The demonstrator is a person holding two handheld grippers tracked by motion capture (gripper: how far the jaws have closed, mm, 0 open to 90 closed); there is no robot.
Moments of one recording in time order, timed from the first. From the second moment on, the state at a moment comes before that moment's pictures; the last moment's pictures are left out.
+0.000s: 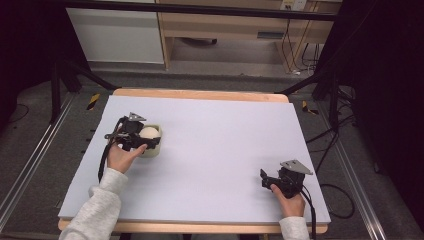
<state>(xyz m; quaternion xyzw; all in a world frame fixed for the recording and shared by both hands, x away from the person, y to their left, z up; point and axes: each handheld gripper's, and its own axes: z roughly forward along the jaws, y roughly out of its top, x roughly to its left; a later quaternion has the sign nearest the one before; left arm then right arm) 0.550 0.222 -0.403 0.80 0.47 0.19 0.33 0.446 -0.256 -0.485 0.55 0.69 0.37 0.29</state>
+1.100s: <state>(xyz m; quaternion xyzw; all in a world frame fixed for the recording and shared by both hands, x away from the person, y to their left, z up) 0.566 0.233 -0.427 0.79 0.49 0.19 0.31 0.447 -0.256 -0.486 0.55 0.69 0.37 0.29</state>
